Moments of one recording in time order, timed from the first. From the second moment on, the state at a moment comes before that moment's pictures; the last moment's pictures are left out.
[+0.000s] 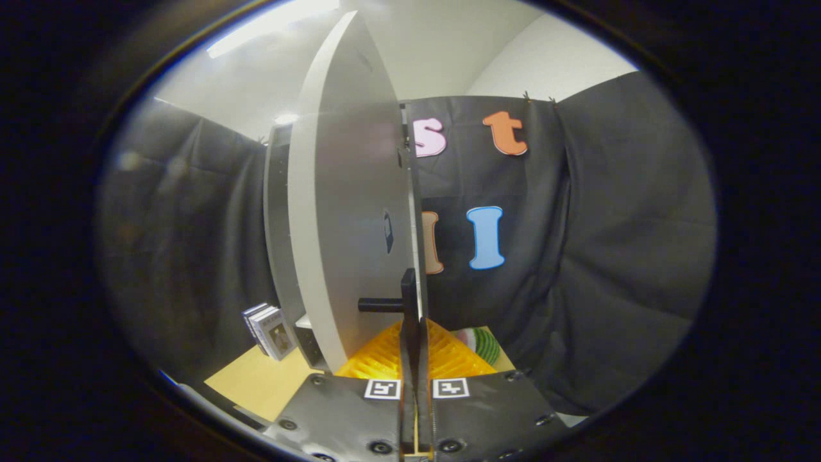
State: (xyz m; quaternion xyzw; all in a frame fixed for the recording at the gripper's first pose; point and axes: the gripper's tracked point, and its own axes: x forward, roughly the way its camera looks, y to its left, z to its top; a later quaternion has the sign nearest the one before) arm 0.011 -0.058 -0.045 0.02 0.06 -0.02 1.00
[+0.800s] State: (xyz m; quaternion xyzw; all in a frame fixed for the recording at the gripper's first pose) arm -0.044 -0.080 -0.029 0.00 0.03 -0.05 1.00
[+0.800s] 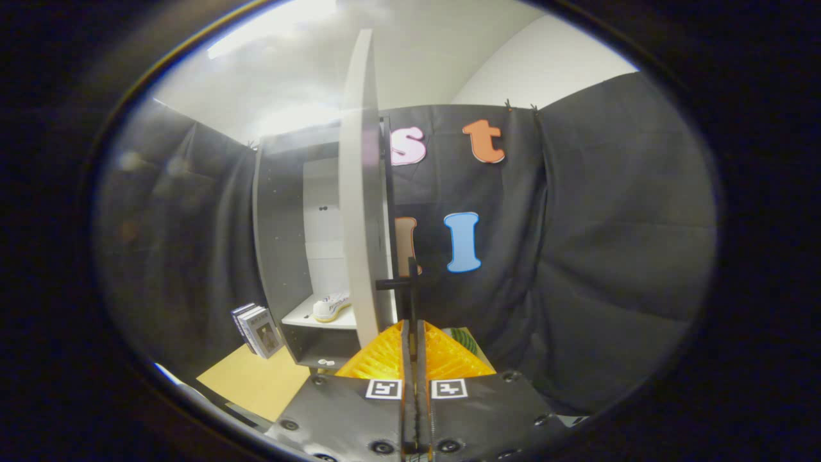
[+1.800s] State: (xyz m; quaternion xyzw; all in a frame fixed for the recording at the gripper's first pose) arm 0.018 0.148 -0.216 0.02 0.12 0.02 0.99
